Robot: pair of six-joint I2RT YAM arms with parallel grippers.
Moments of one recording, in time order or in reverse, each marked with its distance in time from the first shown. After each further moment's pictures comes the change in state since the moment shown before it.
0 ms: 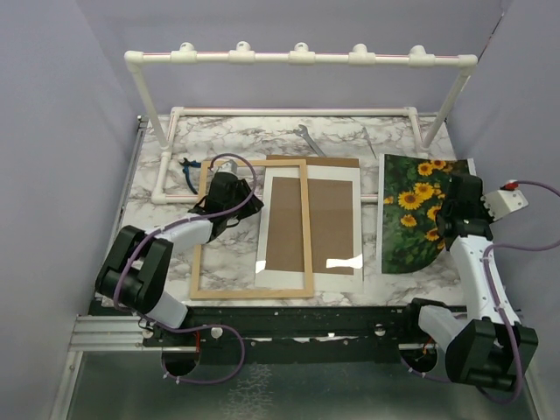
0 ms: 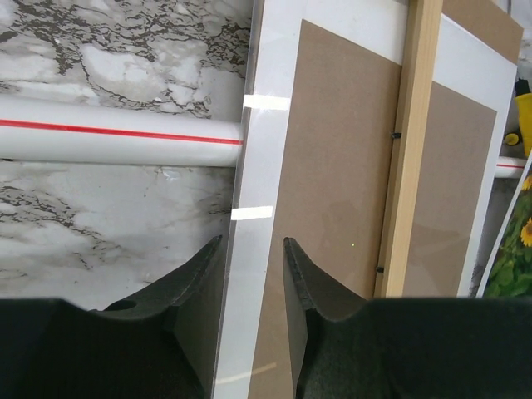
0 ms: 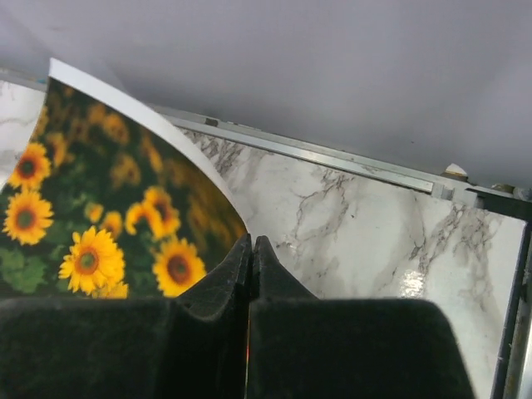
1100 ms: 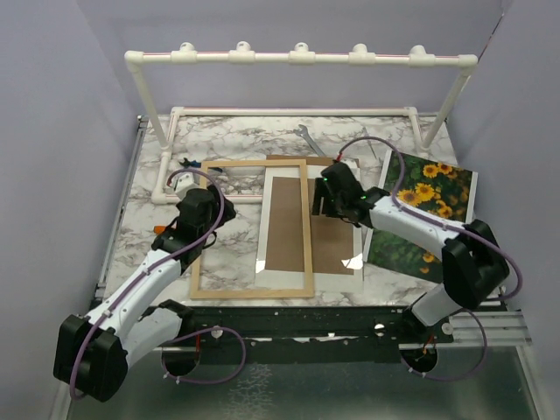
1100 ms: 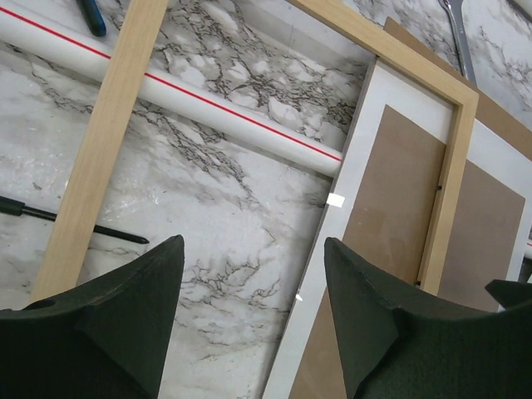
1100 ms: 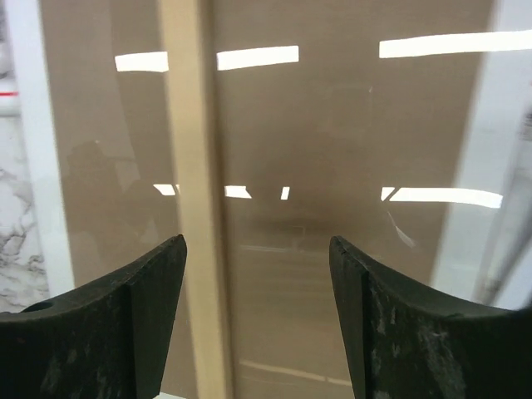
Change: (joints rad) left arm -0.001 -0.564 -0.105 -0.392 -0.380 -0.020; right arm 0.777 0.498 0.243 0.114 -0.606 -0.159
